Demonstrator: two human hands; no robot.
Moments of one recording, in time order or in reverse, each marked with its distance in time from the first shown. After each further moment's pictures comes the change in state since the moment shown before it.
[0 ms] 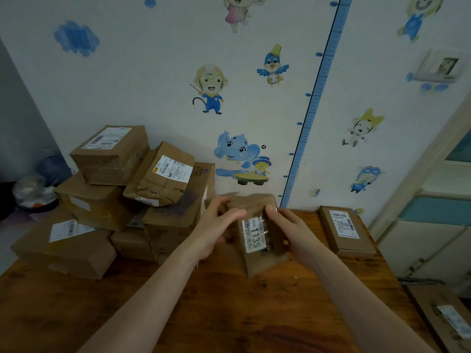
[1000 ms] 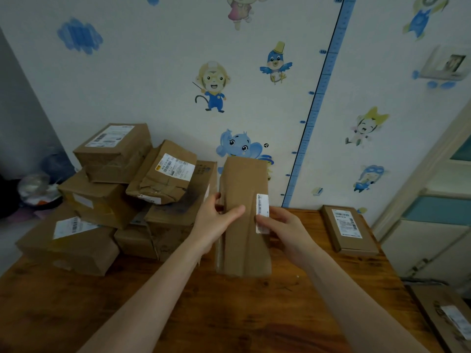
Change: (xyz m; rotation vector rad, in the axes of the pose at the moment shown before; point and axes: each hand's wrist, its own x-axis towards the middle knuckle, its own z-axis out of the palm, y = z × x) left_hand 0.003 -0.002 -0.001 0.125 0.162 0.177; right_hand 0.001 -0.002 0.020 0.043 0.044 -0.054
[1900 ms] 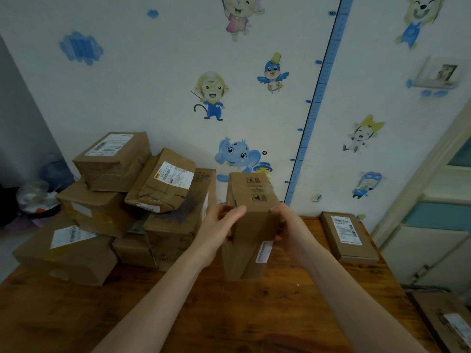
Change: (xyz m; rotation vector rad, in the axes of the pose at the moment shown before) left_hand -0.005 0.003 0.007 -0.166 -0.081 -0.115; right_hand 0.012 -0.008 -0.006 0.133 0.024 0.072
